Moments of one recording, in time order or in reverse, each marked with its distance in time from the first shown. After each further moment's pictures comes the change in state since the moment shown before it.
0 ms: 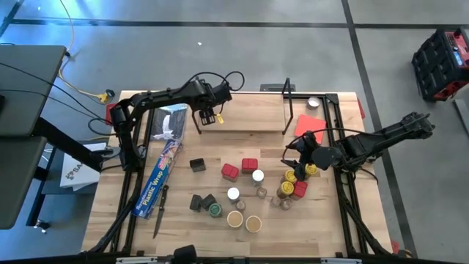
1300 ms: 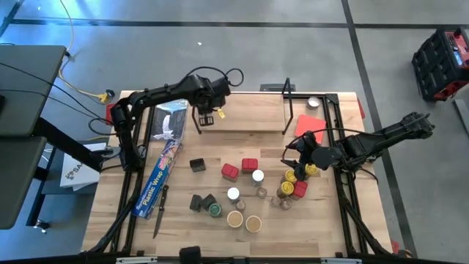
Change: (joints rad) left arm 0.021 0.005 0.078 -0.080 0.206 0.133; right arm 0.000 0.001 0.000 0.000 0.000 -0.004
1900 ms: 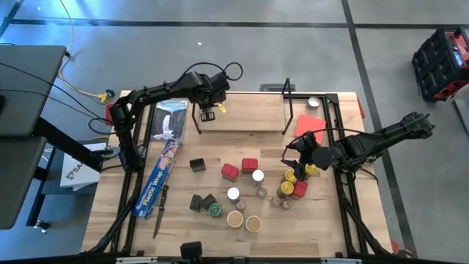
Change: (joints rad) left arm 0.030 0.000 -0.002 0.070 -0.003 0.051; right arm 0.000 0.000 0.000 0.000 0.000 0.004
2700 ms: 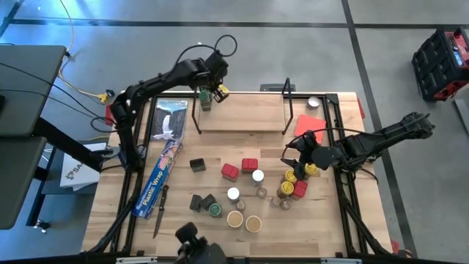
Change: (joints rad) left arm 0.105 0.031 0.136 0.200 0.038 -0.317; right arm 0.000 0.000 0.000 0.007 0.021 -0.005
